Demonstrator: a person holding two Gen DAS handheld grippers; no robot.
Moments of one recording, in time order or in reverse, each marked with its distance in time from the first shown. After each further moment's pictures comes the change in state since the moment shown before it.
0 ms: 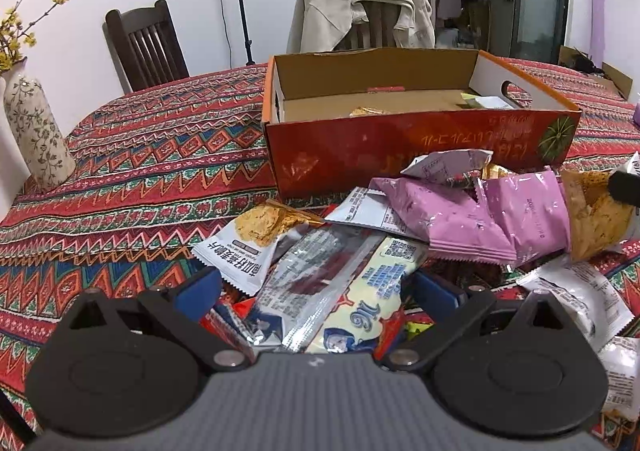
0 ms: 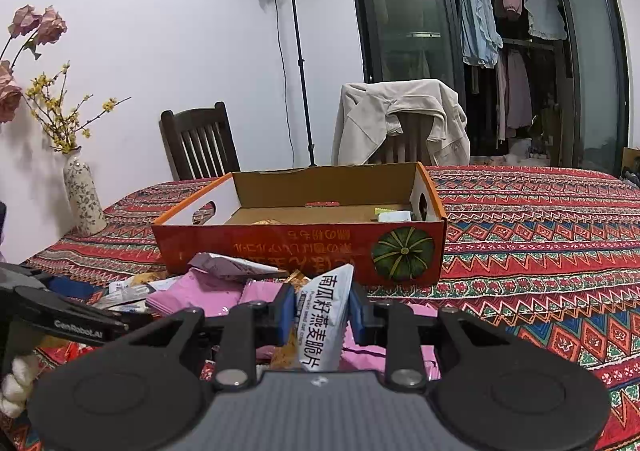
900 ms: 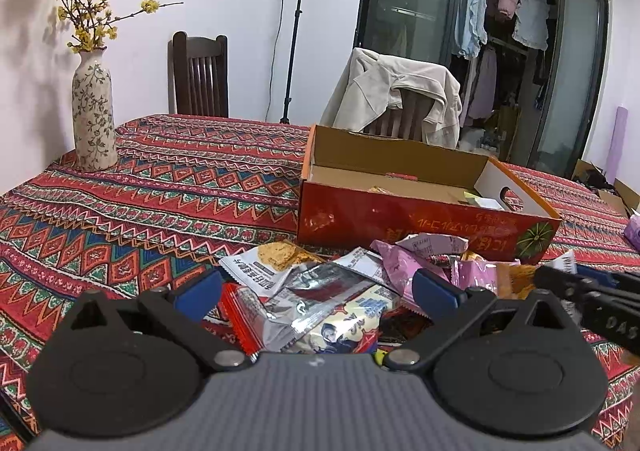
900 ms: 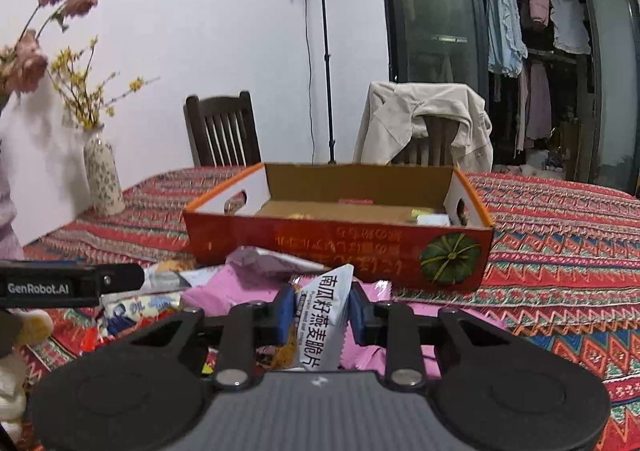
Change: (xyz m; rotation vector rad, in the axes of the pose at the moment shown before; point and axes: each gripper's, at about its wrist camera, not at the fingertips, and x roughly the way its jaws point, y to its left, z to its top) left arm -0.062 0.013 -0.018 -0.258 -0.224 0.004; right arm 0.004 0.033 0.002 -0.070 0.005 0.033
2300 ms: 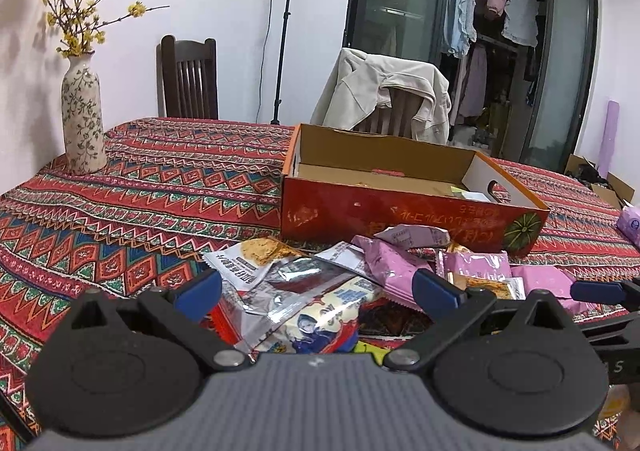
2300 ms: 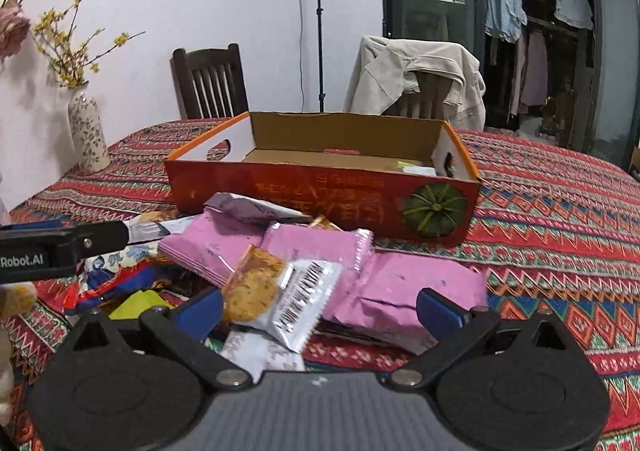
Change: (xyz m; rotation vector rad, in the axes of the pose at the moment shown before) left arm -0.001 -0.010 -0.009 0.023 -0.007 -0.021; right arm 0.012 -0.001 -0.009 -0.029 0.166 -0.039
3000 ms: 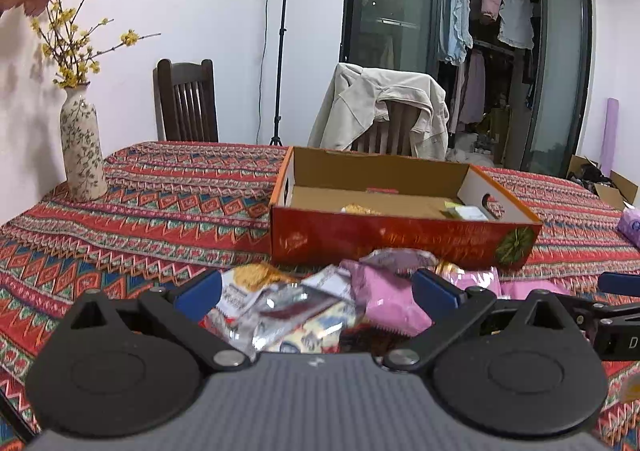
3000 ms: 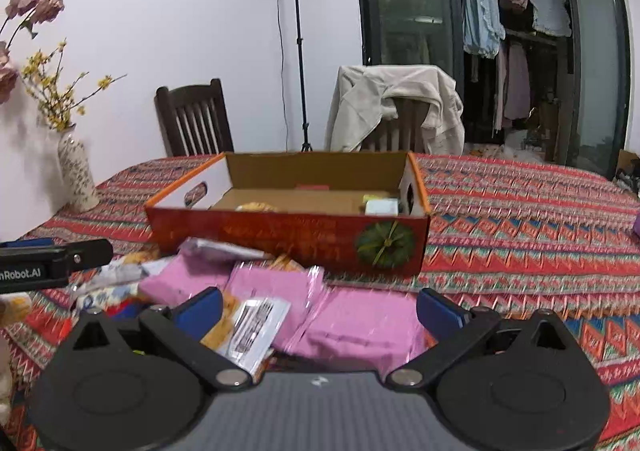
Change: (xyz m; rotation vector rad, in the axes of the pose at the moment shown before) left arm -0.009 -0.017 0.010 0.041 -0.041 0.018; right arm -0.031 -0.037 0.003 0.061 -0.081 -0.012
